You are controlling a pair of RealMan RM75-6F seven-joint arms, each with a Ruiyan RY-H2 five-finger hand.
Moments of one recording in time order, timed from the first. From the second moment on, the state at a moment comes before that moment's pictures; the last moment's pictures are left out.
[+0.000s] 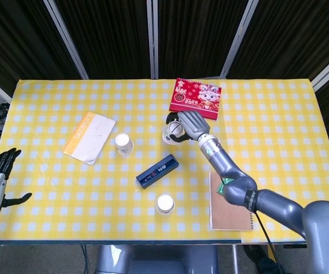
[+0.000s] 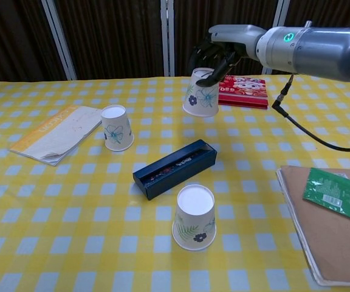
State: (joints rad) left arm -0.14 -1.00 -0.07 -1.87 1.36 1.37 0.07; right arm 1.02 -1.57 0.38 -1.18 -1.10 0.66 0.10
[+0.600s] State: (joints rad) left arm -0.12 -0.94 -0.02 -1.89 1.51 1.39 -0.04; right arm 0.78 -1.11 0.17 -2.01 -1.42 0.88 -0.14
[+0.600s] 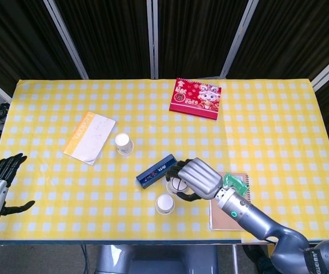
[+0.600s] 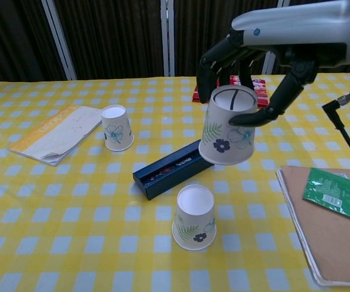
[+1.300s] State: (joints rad) left arm -0.12 -0.94 0.00 -1.89 1.54 1.41 -0.04; right arm 0.81 -1.23 0.13 -1.98 -1.38 0.84 -0.24
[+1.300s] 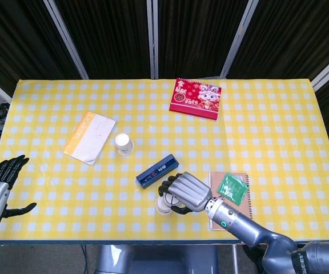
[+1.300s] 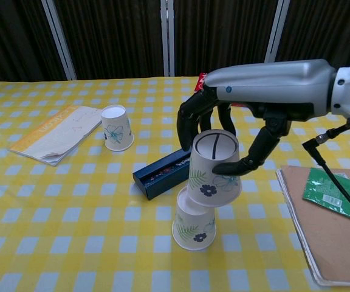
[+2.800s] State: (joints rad) left arm -0.13 -0.95 -0.01 -1.88 1.52 1.40 -0.03; right arm 0.80 -1.25 0.06 -1.96 -1.40 0.89 -0.33
